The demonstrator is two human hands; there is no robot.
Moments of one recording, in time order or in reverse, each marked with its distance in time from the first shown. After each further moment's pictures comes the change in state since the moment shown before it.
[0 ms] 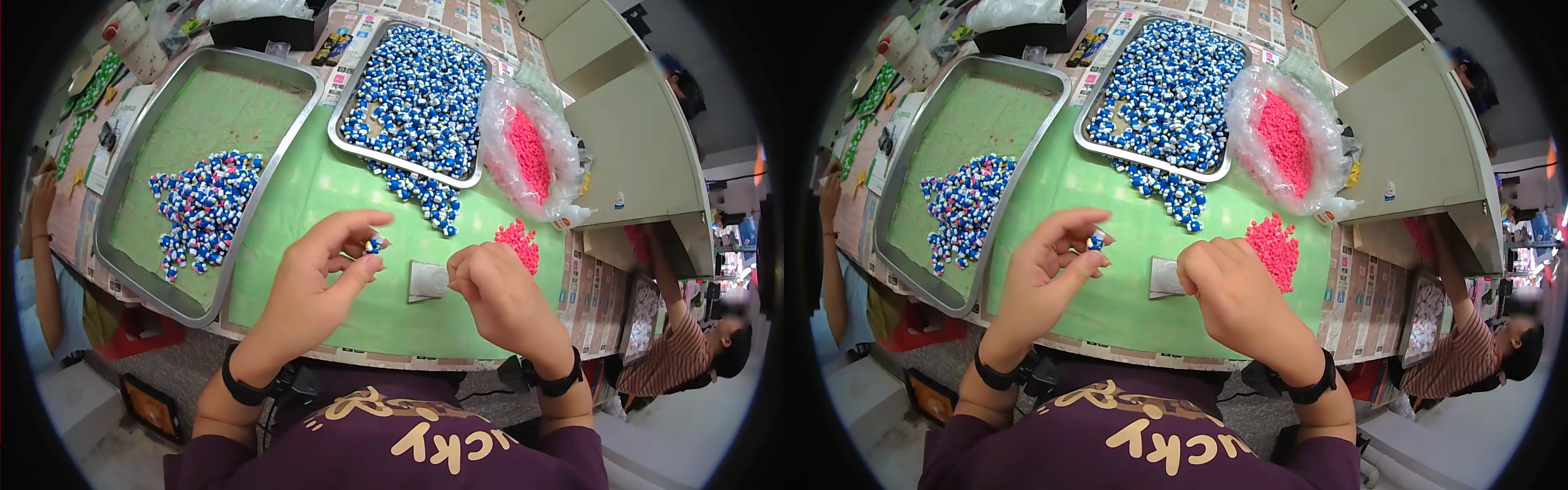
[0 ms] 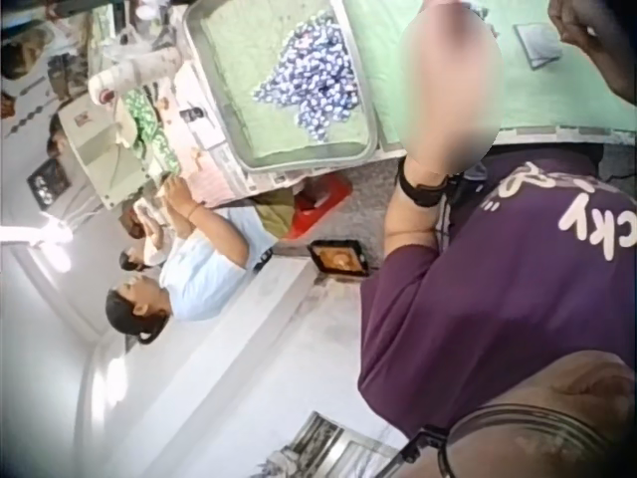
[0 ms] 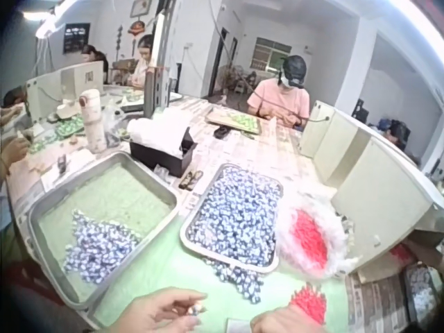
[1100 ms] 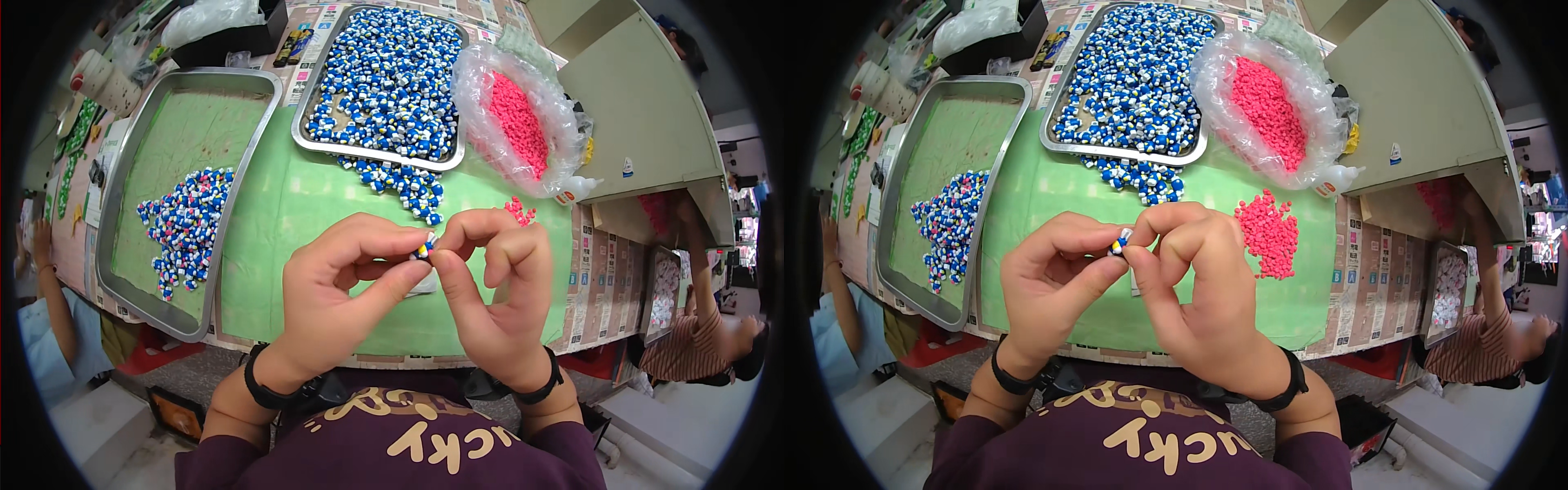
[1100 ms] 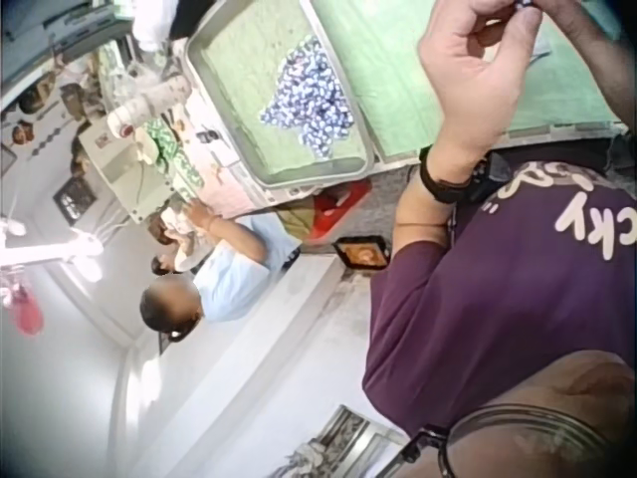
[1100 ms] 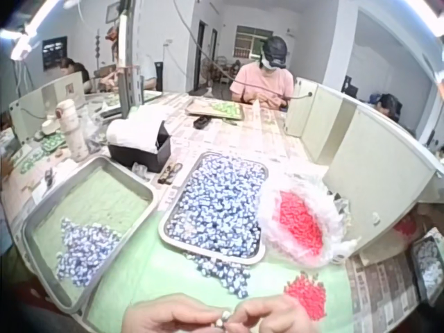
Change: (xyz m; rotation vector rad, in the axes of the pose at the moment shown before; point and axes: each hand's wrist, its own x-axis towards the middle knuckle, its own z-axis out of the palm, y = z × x) left_hand 0.016 0.001 0.046 -0.162 -0.021 0.254; right_hand 0.010 -0.019 0.011 0.387 0.593 0.057
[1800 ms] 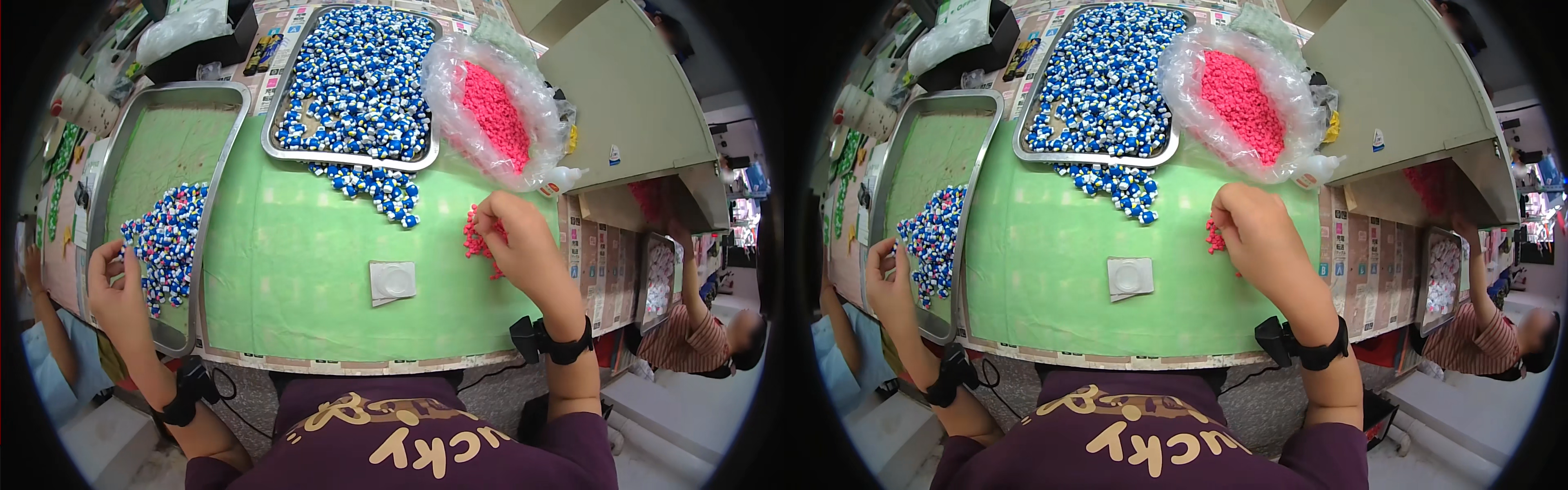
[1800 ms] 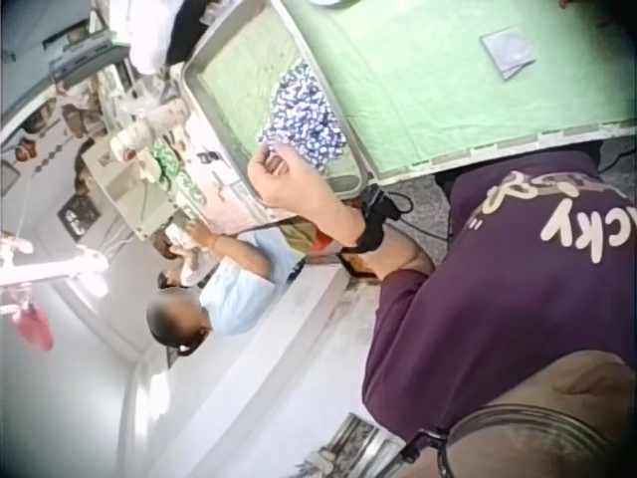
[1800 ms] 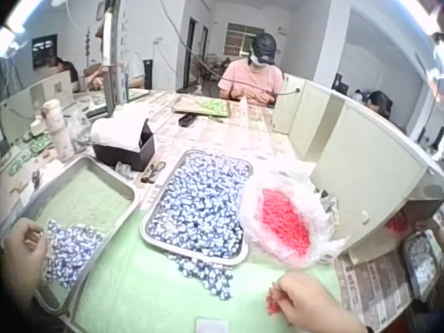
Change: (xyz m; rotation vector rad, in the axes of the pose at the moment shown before) left_hand -0.036 0.046 -0.195 1.311 0.708 -0.086; right_hand -0.003 0.080 -0.074 -0.382 -0.337 0.244
